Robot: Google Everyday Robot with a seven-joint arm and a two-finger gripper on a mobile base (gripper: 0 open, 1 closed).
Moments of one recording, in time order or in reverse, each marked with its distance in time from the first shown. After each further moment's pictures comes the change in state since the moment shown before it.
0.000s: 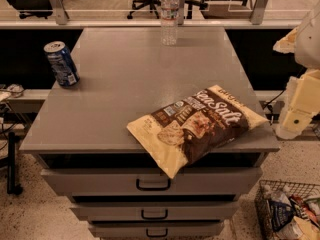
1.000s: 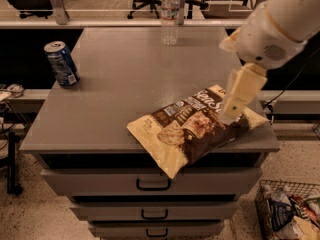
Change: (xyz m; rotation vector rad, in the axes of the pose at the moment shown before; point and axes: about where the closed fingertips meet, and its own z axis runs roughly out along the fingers) arm -0.085 -0.016 0.043 -0.064 -0.225 -0.061
